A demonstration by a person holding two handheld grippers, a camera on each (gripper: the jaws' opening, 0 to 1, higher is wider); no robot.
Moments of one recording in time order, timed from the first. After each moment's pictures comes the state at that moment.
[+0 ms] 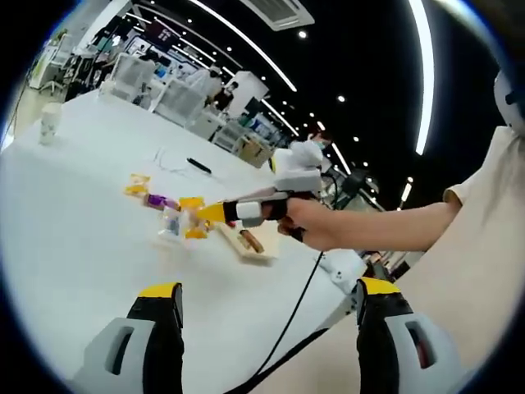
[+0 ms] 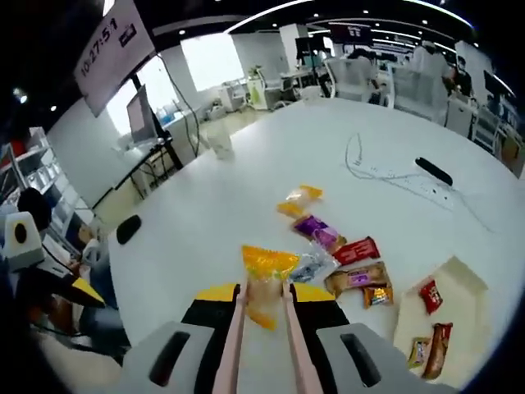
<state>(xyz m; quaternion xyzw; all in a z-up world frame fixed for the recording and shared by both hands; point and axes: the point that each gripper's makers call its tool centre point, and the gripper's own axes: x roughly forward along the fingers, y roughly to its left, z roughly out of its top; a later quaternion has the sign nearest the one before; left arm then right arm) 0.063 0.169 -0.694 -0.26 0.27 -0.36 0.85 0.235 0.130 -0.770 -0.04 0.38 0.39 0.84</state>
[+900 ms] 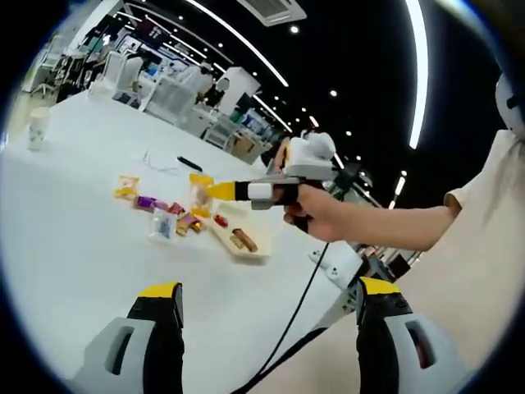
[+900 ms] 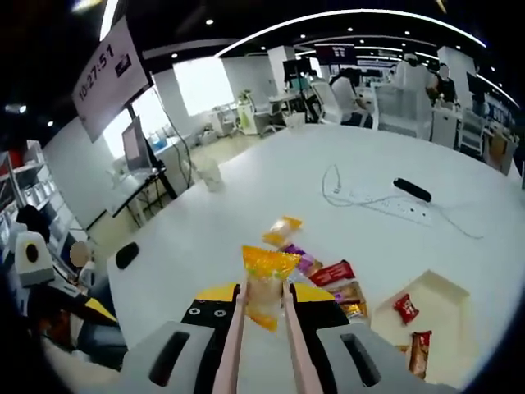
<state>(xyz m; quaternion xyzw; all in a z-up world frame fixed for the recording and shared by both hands) 0.064 0.159 -0.689 -0.25 0.28 -0.38 0.84 0.245 0.108 -0.724 -0.01 0.33 0.36 0.87</state>
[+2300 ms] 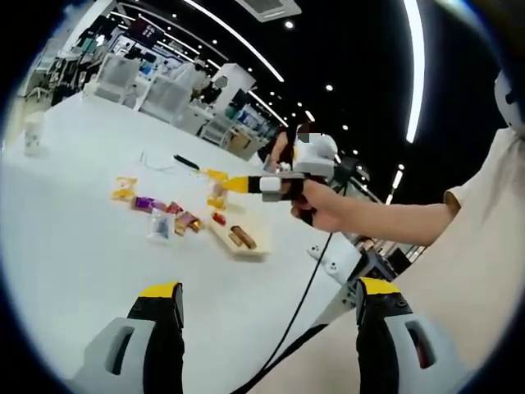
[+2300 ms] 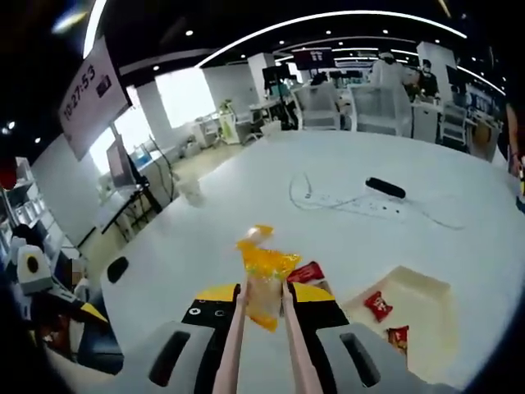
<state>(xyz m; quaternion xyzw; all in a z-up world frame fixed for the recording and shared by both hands) 0.065 0.159 -0.688 -0.24 0.28 -0.39 0.84 0.258 0.068 -0.712 0.02 0.33 0.32 0.89</state>
